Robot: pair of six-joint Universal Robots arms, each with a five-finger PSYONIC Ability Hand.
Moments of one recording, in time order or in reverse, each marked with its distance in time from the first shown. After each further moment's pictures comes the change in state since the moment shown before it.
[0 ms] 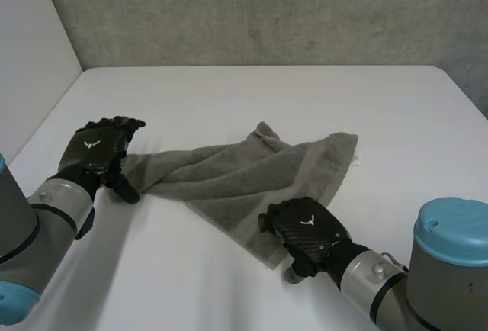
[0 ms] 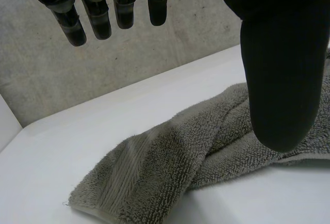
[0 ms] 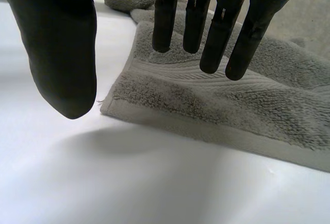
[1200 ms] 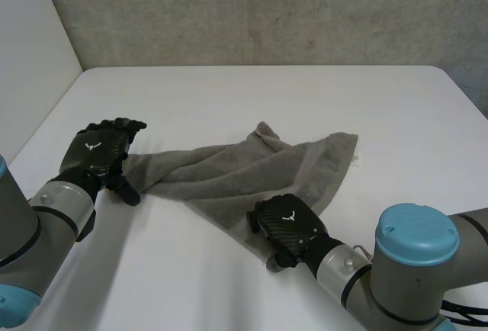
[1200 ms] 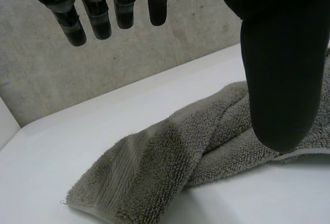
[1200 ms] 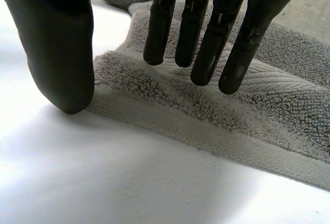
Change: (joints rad) left arm -0.004 0.001 -0.010 0.008 0.000 0.002; right arm 0.047 0.202 -0.095 -0.173 0.011 0.006; left_hand 0.000 0.000 0.000 0.000 0.000; right_hand 0.178 0.160 0.181 0.183 0.167
